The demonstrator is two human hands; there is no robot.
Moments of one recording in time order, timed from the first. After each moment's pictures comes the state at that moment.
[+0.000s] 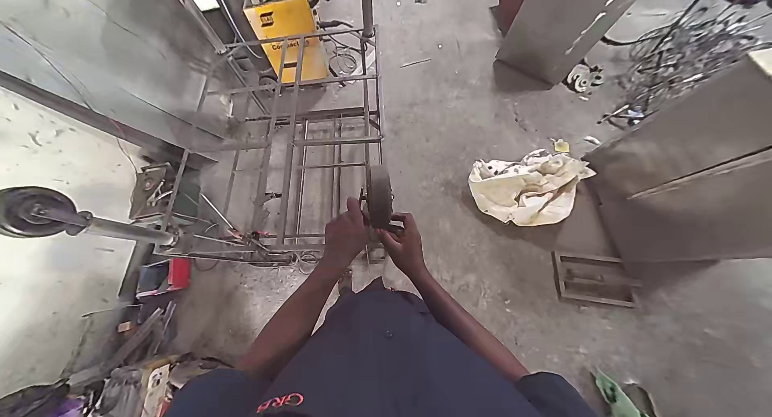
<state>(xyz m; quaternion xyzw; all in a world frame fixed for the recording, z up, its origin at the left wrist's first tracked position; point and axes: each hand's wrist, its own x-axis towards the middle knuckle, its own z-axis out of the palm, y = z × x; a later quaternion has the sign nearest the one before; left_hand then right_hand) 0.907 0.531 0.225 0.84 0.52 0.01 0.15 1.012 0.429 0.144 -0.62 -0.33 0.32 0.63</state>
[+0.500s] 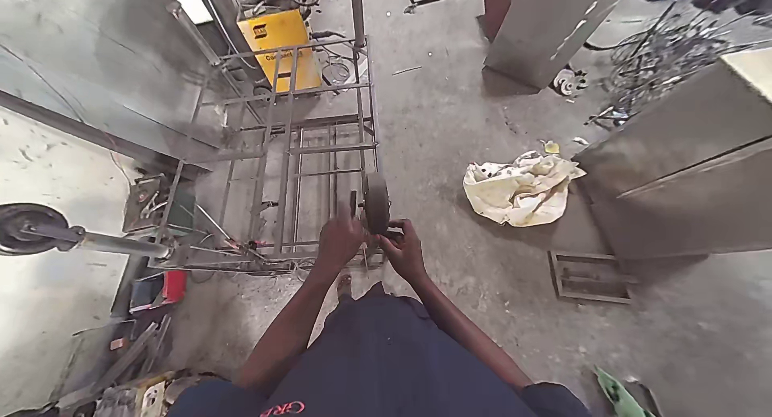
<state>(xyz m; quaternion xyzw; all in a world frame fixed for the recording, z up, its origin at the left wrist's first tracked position) 0.901 0.552 0.234 0.83 0.49 0.03 0.25 1.017 0.433 0.148 -0.62 -0.33 0.31 0.64</state>
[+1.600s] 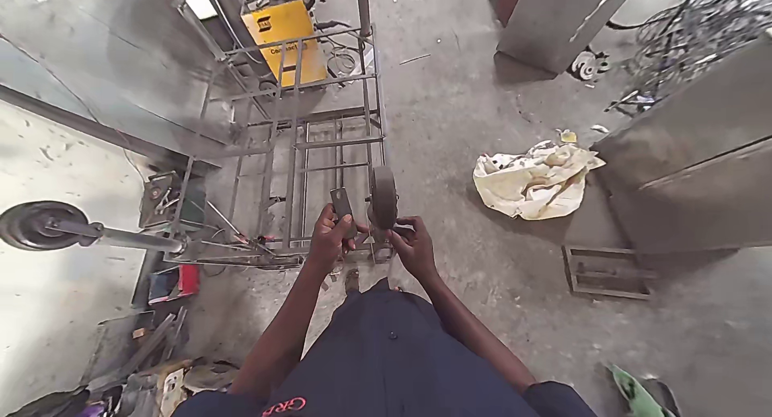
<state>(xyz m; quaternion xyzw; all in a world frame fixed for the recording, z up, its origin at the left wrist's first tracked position) 0.849 0.554 0.216 0.55 0.32 0.28 0.72 1.012 0.422 0.144 -0.62 -0.31 0.30 0.65</state>
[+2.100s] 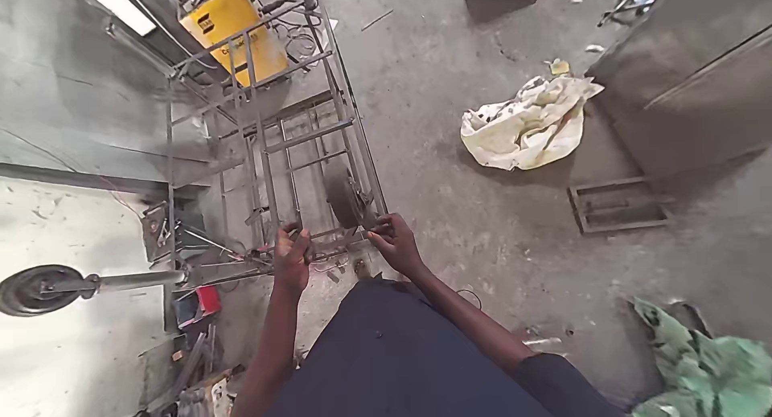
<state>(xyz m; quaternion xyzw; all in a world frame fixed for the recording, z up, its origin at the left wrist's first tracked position) 0.838 0.553 0.198 0.53 0.41 0.30 0.68 1.024 0.399 0.119 -0.64 -0.28 0.35 0.63</state>
